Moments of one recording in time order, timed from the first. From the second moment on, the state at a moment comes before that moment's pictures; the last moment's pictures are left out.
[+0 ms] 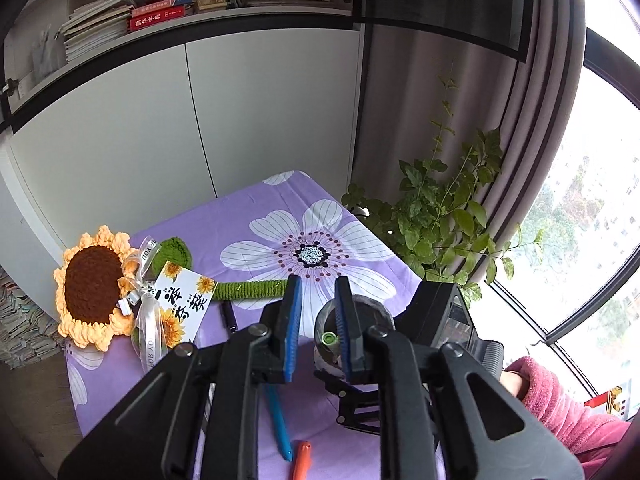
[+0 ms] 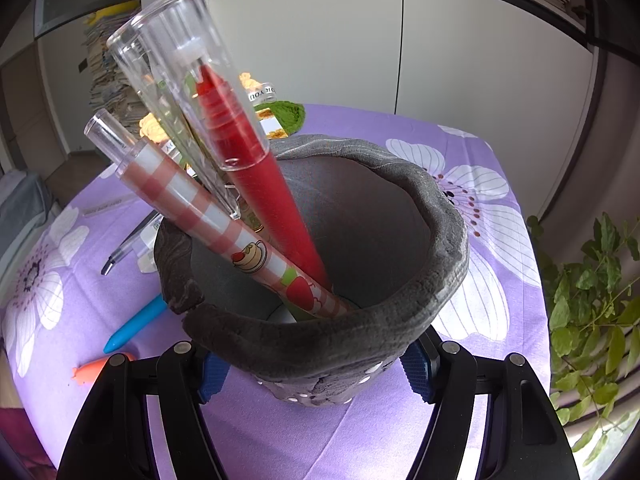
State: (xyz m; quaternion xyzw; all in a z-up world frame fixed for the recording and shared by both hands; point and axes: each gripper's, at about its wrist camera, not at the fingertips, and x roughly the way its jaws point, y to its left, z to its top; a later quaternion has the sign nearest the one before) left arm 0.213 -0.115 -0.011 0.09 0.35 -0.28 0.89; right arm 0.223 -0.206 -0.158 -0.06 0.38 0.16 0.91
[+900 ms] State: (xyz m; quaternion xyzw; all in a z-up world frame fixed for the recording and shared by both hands) left arm 0.270 -0.105 -0.168 0.10 0.53 -0.20 0.82; right arm 0.224 -0.205 -0.158 -0.06 0.38 0.16 0.91
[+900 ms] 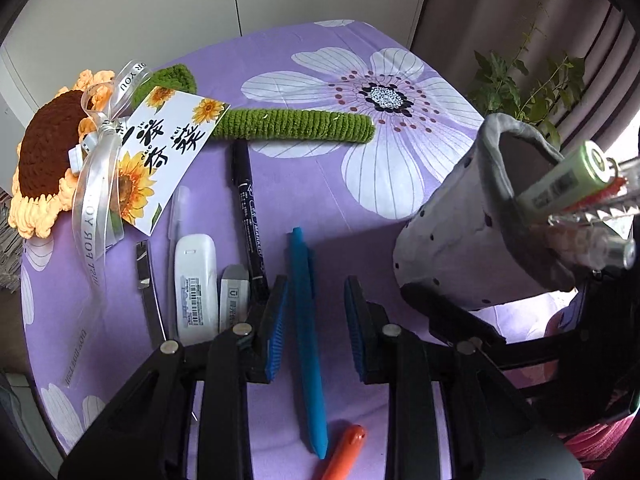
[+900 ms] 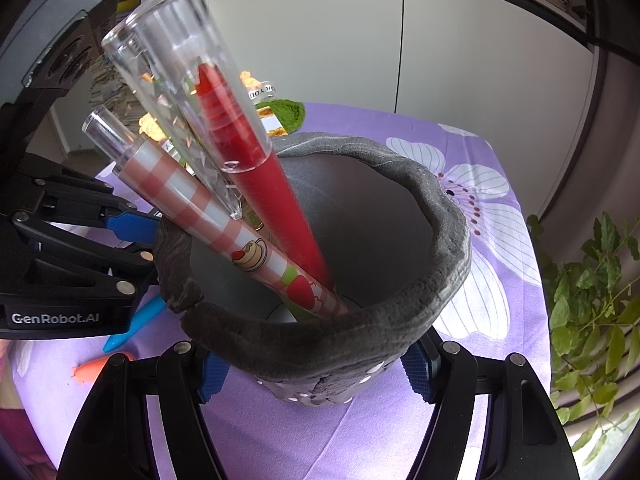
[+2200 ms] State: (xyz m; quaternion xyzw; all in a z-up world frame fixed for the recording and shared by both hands) left arm 0.227 -0.087 -0.031 0.03 0.38 -0.25 0.89; right arm 0.221 -0.208 -0.159 -0.06 0.38 0.16 0.91
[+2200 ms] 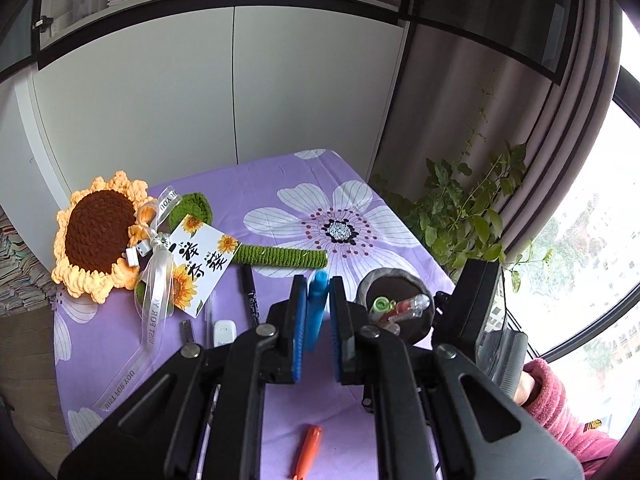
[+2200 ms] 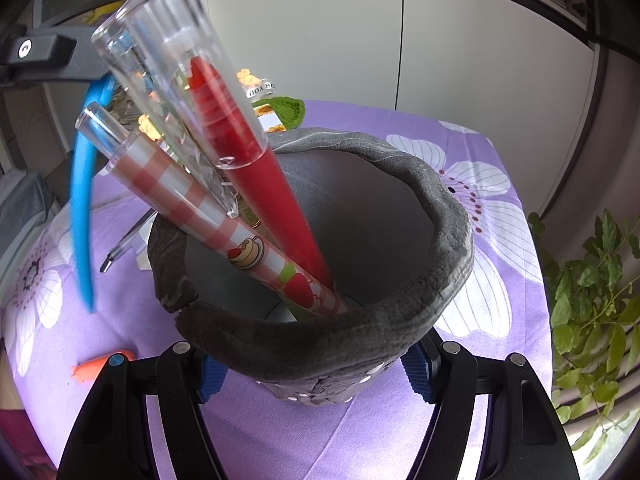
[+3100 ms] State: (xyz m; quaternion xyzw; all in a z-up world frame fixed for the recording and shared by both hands) left arm 0.204 -0.095 -0.139 0.10 0.47 -0.27 0.83; right arm 0.220 -0.205 -0.158 -0.07 0.38 0.16 0.91
